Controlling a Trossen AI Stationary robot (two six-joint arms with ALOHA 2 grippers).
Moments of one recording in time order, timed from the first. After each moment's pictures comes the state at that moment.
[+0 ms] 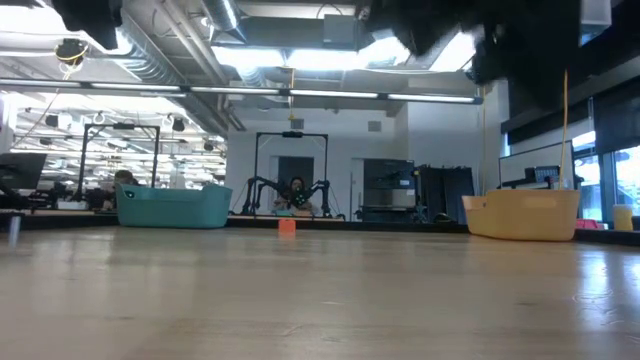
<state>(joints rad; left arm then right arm) -0.50 1.13 1.08 -0.98 -0.27 -0.92 0.31 1.95 1.65 -1.33 -0.38 0.72</state>
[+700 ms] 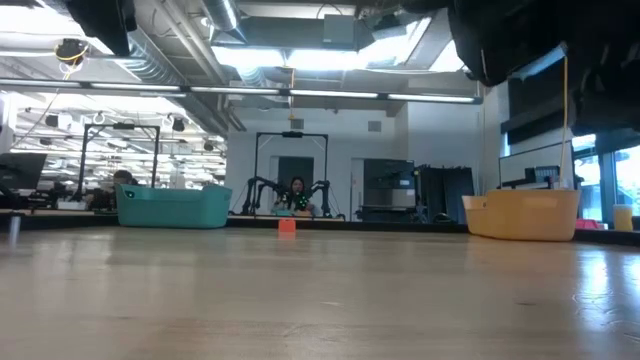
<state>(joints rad) -0.43 1.13 1.08 -0.98 -0.22 -0.79 0.56 1.95 1.40 -0.78 -0.30 1.12</state>
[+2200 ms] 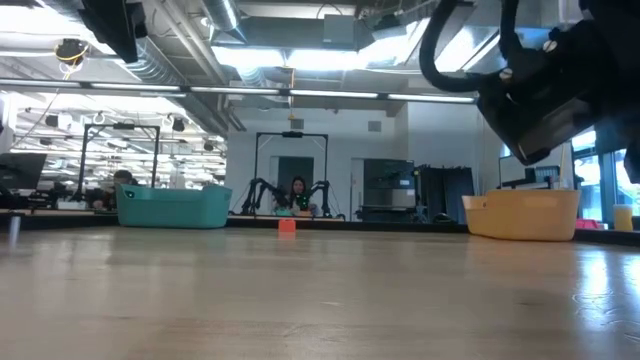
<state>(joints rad) -0.36 1.13 1.08 -0.98 -0.16 -0.70 0.59 2.10 1.40 -0.78 -0.26 1.28</state>
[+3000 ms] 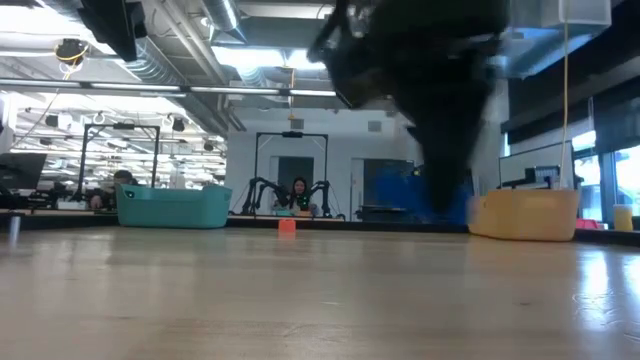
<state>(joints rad) -0.36 1.13 1.08 -0.97 -0.15 -0.71 0.34 2.11 1.66 -1.04 -0.01 0.74</state>
